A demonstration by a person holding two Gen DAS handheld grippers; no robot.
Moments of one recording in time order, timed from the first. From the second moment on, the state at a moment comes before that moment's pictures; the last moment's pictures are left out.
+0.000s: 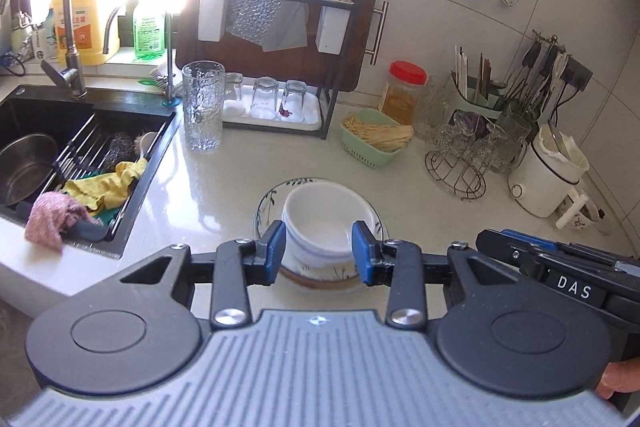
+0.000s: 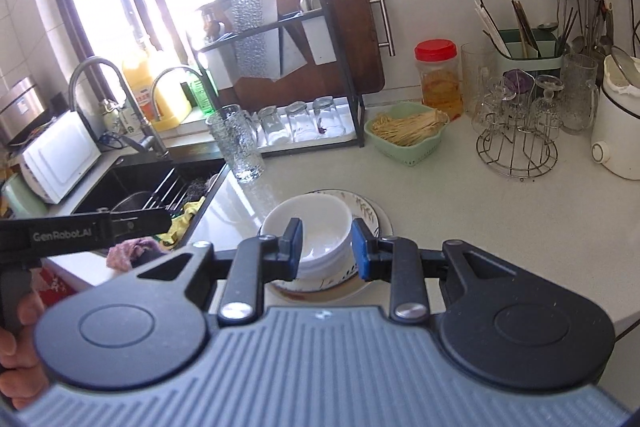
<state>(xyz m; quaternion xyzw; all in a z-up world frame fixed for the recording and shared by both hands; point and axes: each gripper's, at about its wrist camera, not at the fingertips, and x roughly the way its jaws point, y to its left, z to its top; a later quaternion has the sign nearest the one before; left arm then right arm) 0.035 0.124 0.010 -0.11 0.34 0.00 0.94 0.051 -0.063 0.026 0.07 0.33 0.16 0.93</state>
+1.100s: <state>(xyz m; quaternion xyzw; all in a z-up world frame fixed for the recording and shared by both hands) -0.106 0.135 0.018 -0.08 0.33 0.02 0.94 -0.070 -0.065 0.033 0.06 0.27 0.17 0.95</state>
